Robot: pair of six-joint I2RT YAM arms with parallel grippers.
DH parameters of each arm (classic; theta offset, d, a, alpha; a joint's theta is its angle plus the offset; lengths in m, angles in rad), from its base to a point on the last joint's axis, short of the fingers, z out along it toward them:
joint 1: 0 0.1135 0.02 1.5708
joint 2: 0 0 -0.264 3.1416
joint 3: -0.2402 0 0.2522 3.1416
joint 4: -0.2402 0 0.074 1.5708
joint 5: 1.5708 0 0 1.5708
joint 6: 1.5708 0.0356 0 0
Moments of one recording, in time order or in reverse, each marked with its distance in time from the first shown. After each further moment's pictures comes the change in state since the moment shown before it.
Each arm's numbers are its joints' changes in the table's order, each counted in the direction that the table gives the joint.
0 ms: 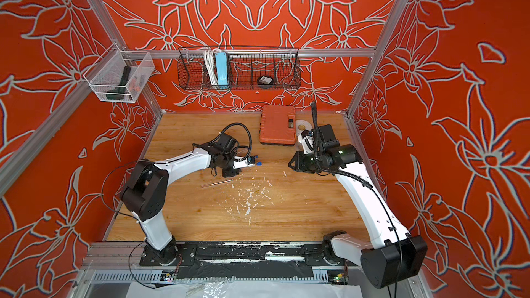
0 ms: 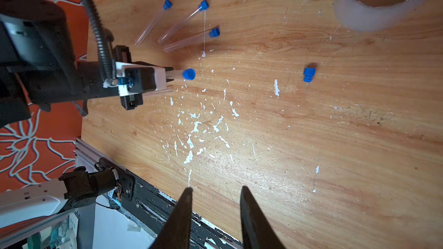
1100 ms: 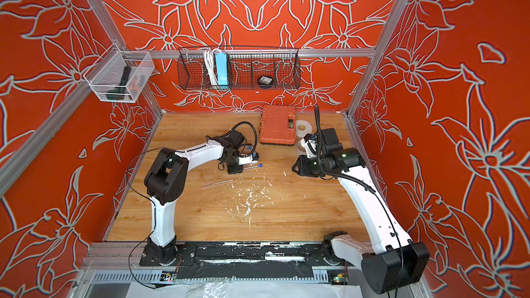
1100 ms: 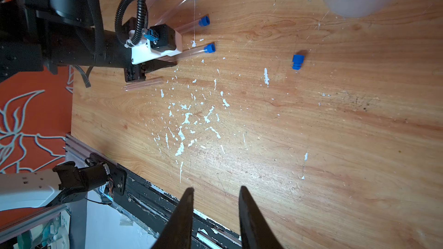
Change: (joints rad) left arm 0.001 -0.204 -0.215 -0.148 -0.068 -0.106; right arm -0.032 0.039 0.036 -0.038 0.007 -0.037
